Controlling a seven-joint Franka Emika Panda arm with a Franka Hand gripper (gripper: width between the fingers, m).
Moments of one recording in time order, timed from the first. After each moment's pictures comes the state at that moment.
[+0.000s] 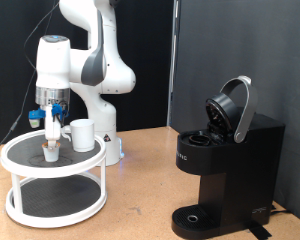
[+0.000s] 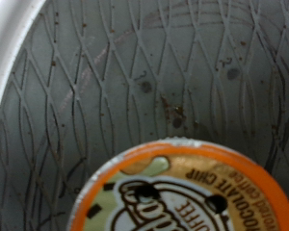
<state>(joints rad) -0.29 -0.39 -0.37 -2.76 -0.31 2.49 2.04</state>
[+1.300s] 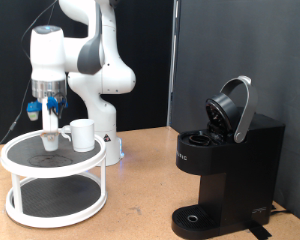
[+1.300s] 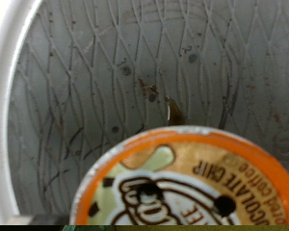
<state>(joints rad) -0.29 -0.45 -0.37 -2.66 -0.21 2.24 1.98</state>
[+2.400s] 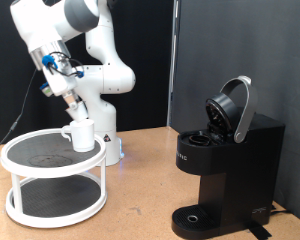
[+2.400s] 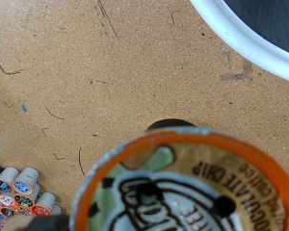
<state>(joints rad) -0.16 -0.49 -0.41 -2.51 0.35 2.10 1.97</state>
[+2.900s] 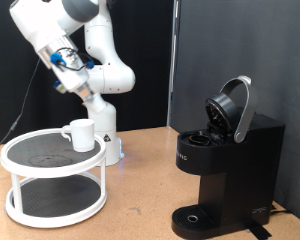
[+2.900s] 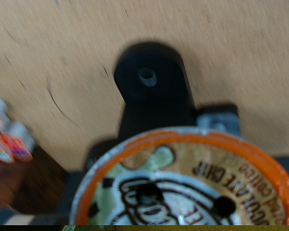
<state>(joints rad) -0.10 -0.46 -0.43 -2.42 0.52 1.88 1.94</state>
